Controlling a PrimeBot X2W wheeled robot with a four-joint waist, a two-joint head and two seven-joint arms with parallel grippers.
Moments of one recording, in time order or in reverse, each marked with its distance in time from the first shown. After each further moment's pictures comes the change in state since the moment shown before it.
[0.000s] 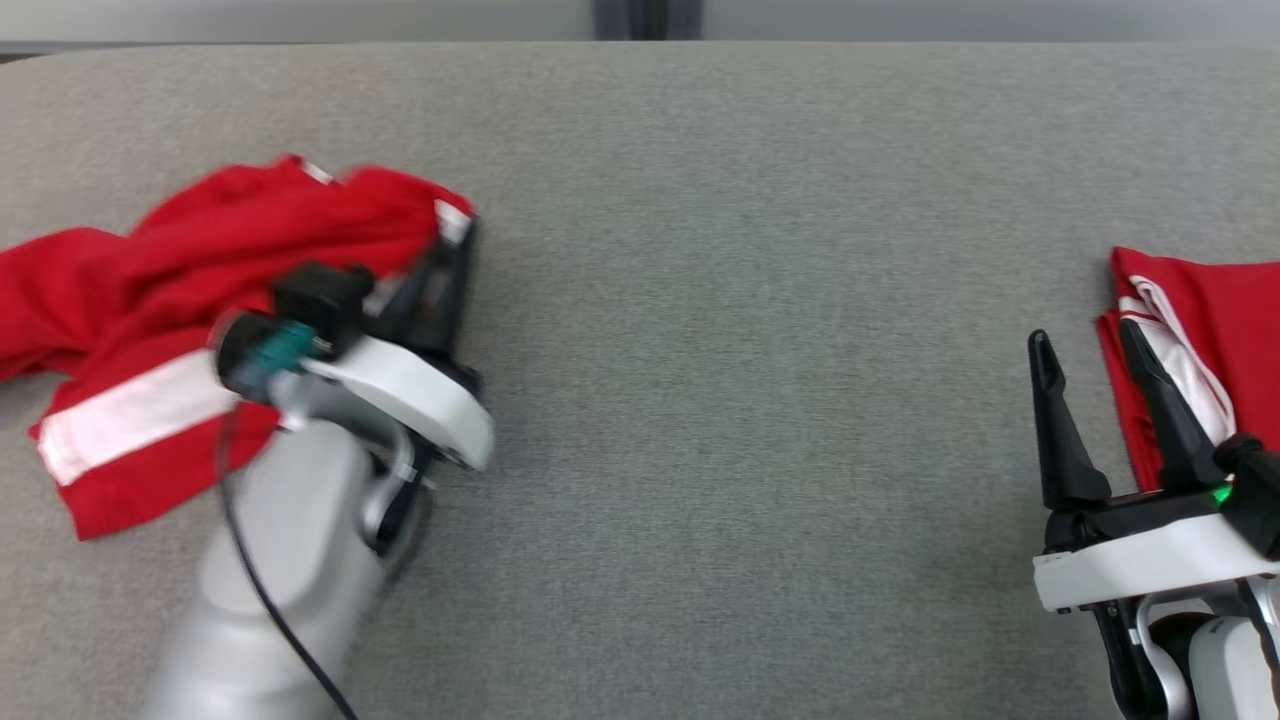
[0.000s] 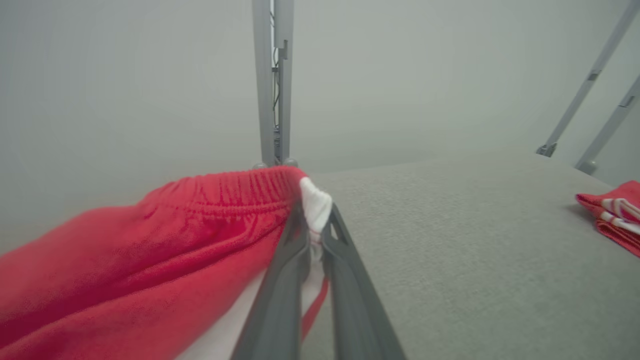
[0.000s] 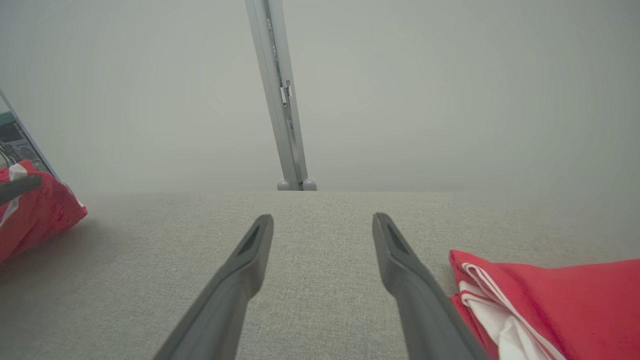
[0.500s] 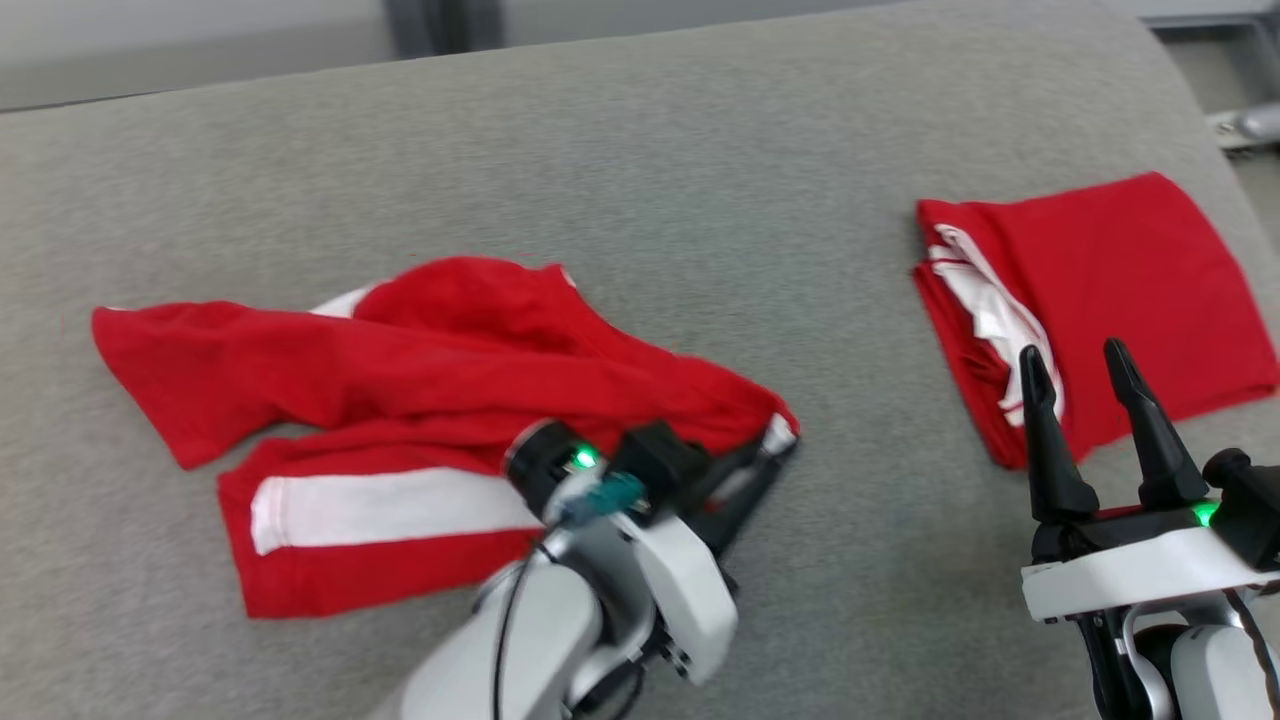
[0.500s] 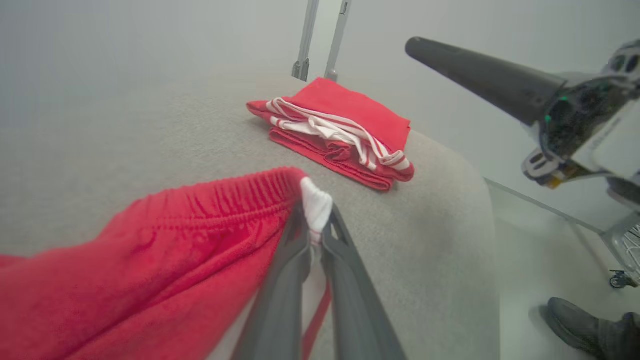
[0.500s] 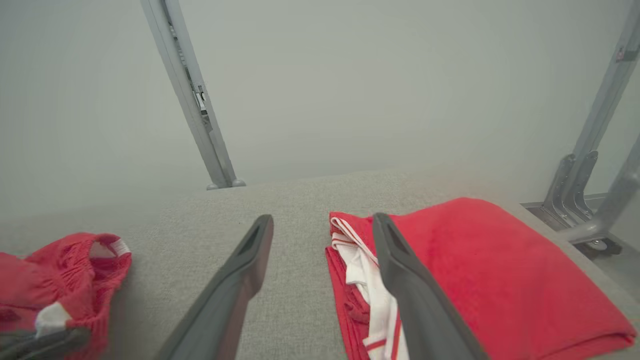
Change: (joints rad) left arm 0.174 -0.097 -0.417 -0.326 -0.031 -0.012 0.246; right arm 0.005 0.009 0.009 0.063 0.059 0.000 -0.052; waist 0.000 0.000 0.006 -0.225
